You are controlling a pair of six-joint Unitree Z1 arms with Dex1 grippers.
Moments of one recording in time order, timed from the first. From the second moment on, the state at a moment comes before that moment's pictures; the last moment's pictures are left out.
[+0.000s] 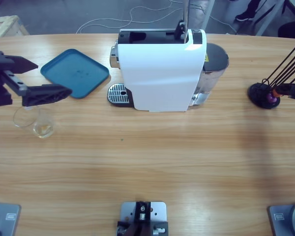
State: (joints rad) arm 0 -1.06 1.26 -0.94 0.42 0.32 -0.13; arm 1 0.14 1.43 -0.47 -0.17 -0.24 0.32
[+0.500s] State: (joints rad) arm 0 -1.06 1.26 -0.94 0.42 0.32 -0.15; arm 1 0.13 1.52 -0.36 -0.39 -0.22 0.32
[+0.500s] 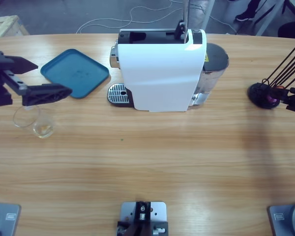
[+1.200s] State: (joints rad) arm 0 -1.06 1.25 -0.94 0.42 0.32 -0.15; arm 1 0.13 1.58 -0.34 -0.46 -0.19 0.27
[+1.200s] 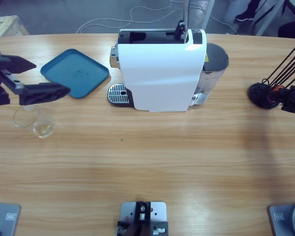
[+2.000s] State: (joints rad) arm 0 -1.06 1.25 -0.94 0.42 0.32 -0.16; arm 1 0.09 1.58 -0.34 -0.48 -0.16 0.25
